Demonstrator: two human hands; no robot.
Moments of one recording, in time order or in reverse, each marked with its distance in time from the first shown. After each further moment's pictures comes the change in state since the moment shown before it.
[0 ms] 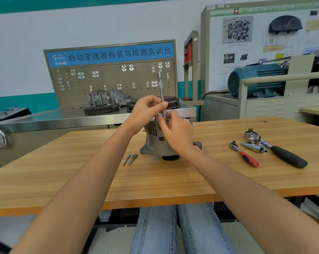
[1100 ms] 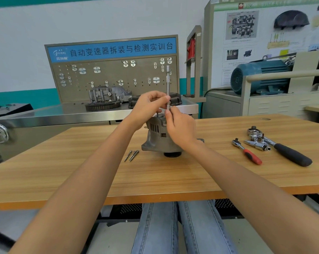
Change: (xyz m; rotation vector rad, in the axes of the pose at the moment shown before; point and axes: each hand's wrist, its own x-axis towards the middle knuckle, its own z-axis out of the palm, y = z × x) left_hand 0.003 0.000 0.000 0.000 -0.016 -0.028; right_hand 0.004 0.006 -0.001 -0.071 -0.034 -0.087
